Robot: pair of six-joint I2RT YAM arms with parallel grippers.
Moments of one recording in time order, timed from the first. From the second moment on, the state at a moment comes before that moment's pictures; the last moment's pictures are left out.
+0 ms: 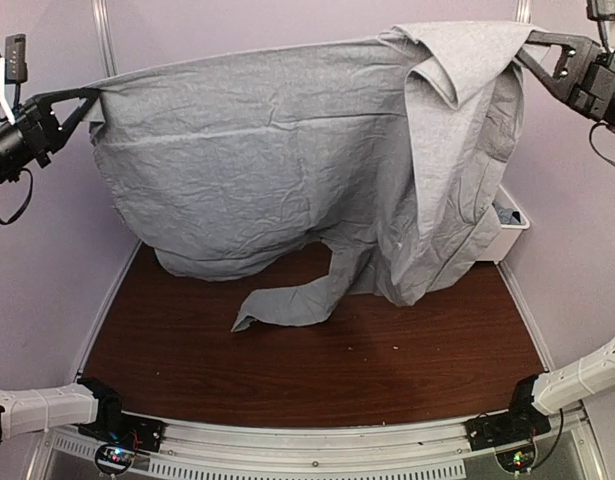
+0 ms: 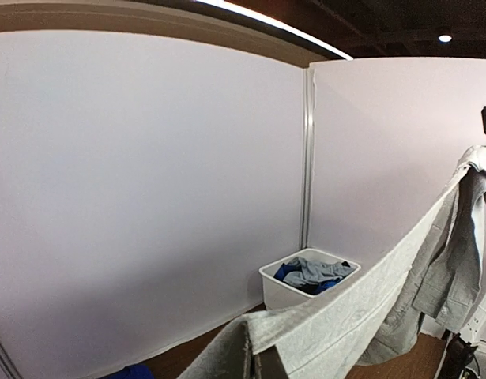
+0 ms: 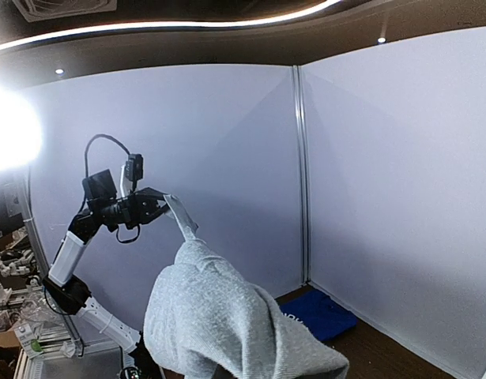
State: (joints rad) left arm -0.36 0.91 1.67 -0.59 0.36 -0.09; right arm 0.94 1.19 2.17 -0.80 -0.11 0.11
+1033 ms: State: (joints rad) left arm -0.31 1.66 1.25 -0.41 -0.13 -0.16; right arm 0.44 1.91 1.70 -0.49 -0.05 0.19
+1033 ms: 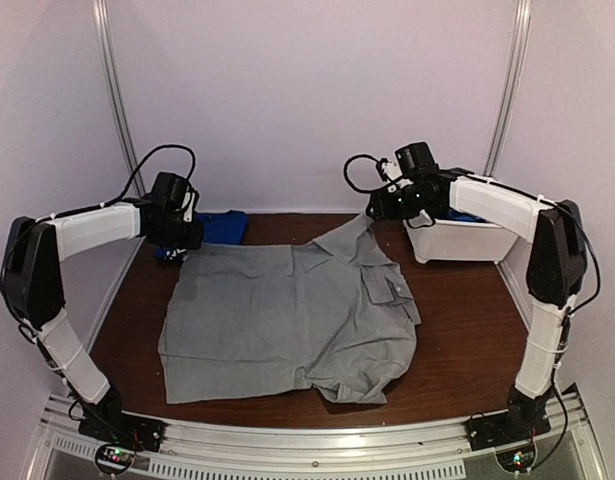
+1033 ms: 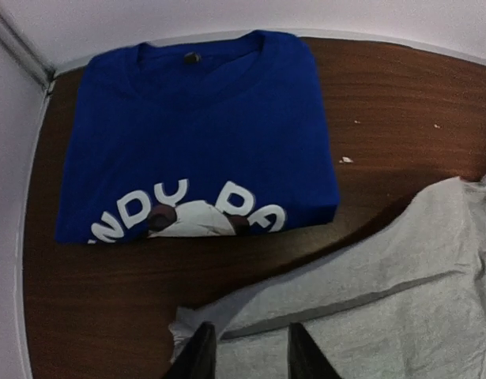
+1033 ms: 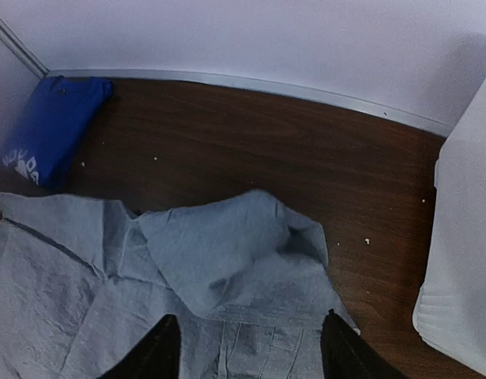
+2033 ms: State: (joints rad) left arm -0.30 1.44 1.01 -0.37 0.00 -0.18; right arm 0.37 1.77 1.12 -0.41 -0.11 0.24
